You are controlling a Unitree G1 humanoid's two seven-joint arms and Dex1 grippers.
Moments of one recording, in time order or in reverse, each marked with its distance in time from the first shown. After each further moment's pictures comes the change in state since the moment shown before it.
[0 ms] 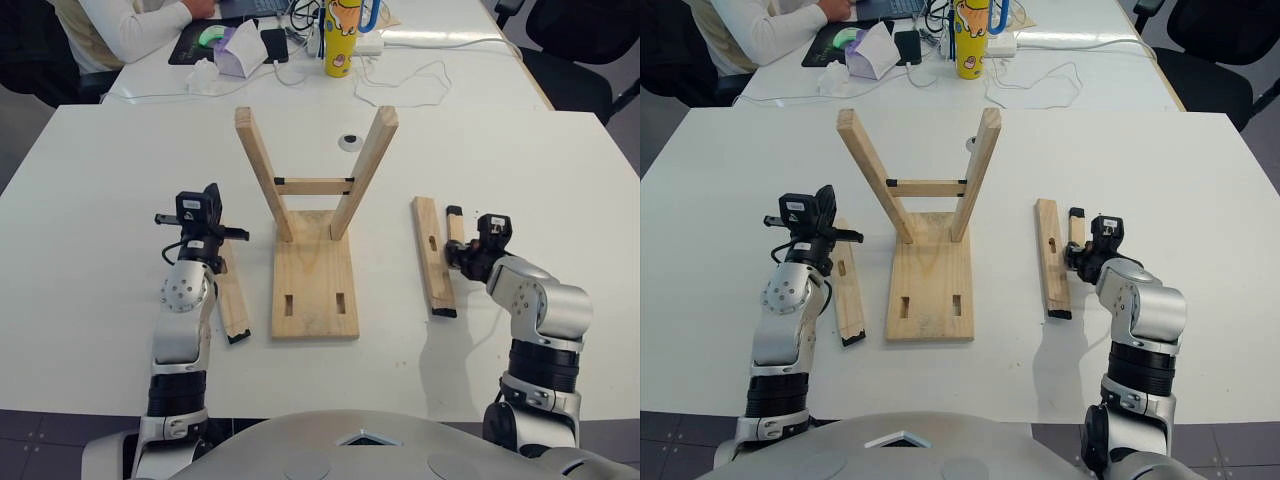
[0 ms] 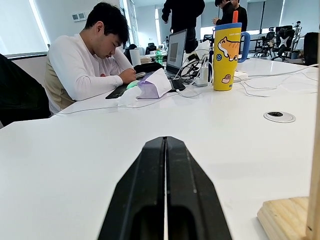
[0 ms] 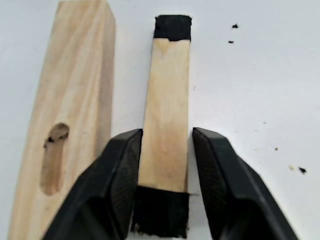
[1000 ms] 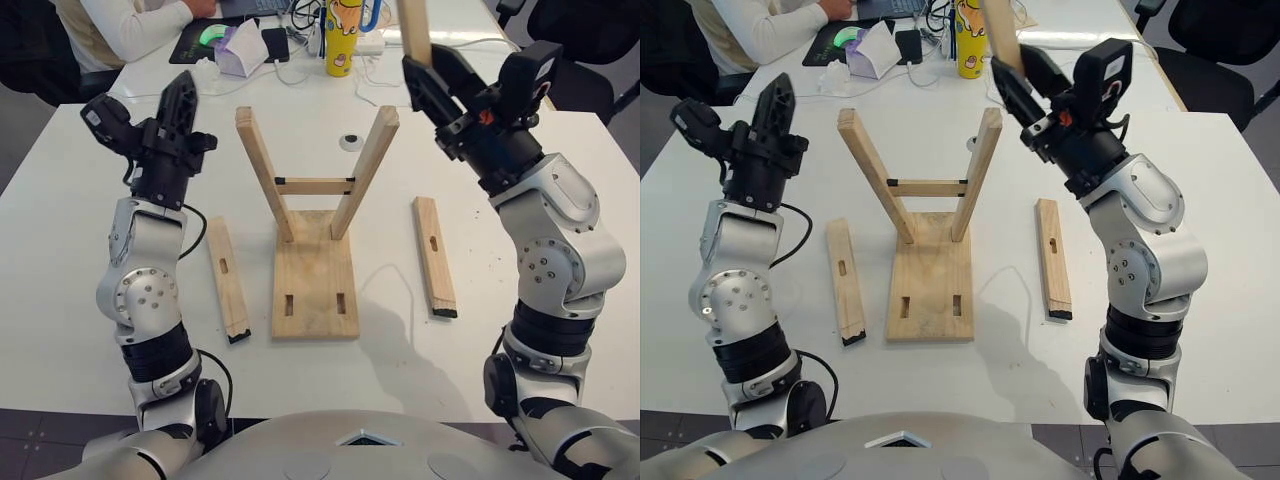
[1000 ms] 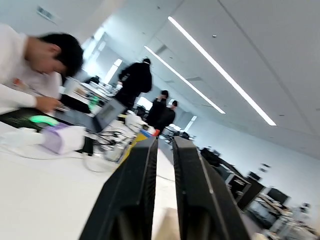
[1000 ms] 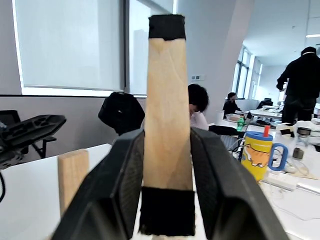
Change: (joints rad) left arm -0.281 -0.025 0.247 -0.295 -0.961 0.400 -0.004; right arm -0.269 -0.061 0.143 -0.265 0.341 -0.556 0.344
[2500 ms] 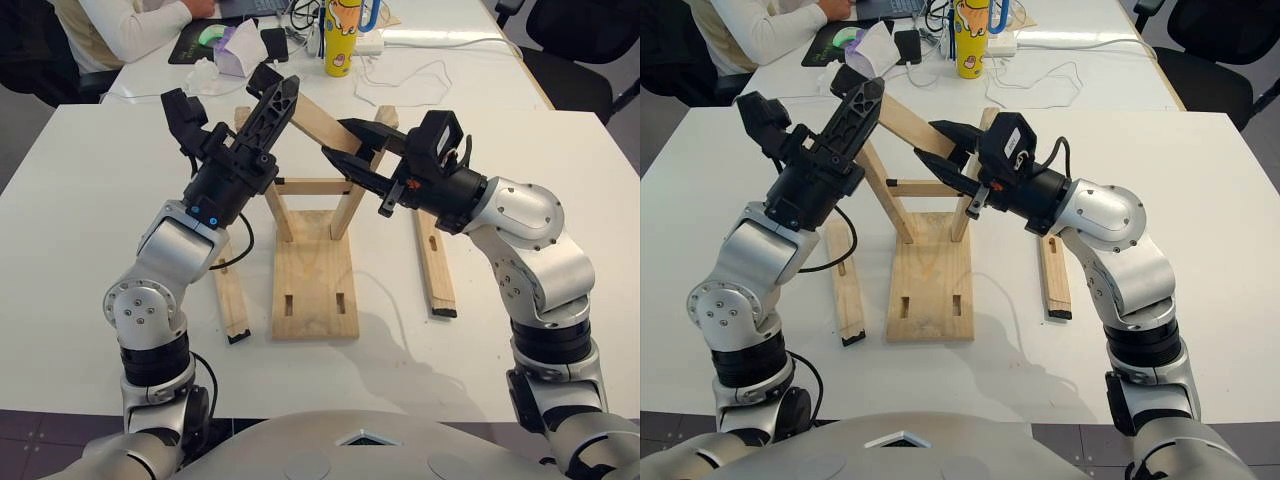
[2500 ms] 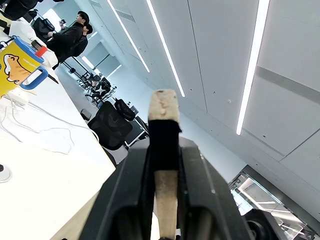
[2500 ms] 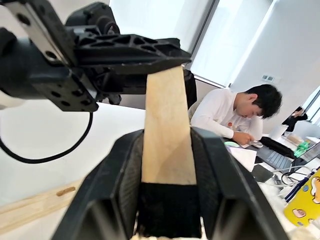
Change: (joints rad) left arm 0.017 0.109 -0.182 -0.055 -0.522 0.053 0.180; right arm 0.032 -0.117 0.247 -0.031 -0.104 -0.138 0.204
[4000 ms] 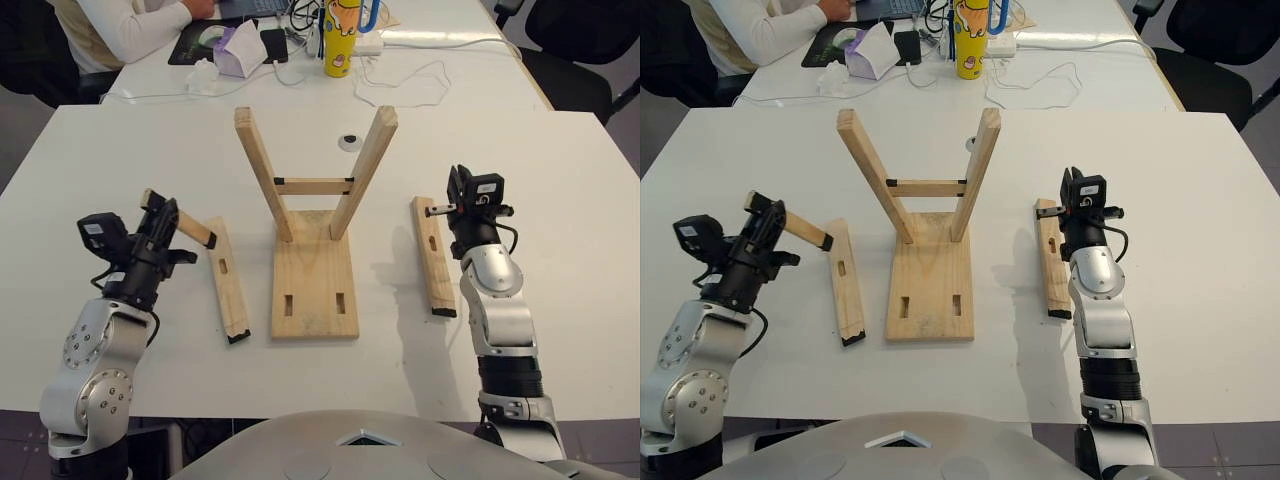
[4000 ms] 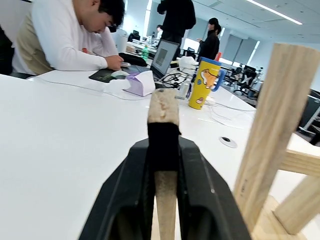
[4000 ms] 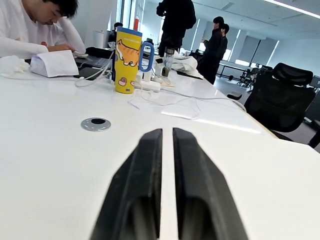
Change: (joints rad) left arm 0.561 0.140 0.179 -0.094 0.734 -0.174 -0.106; right arm 0.318 0.230 -0.162 0.392 -0.446 -0.338 -0.631
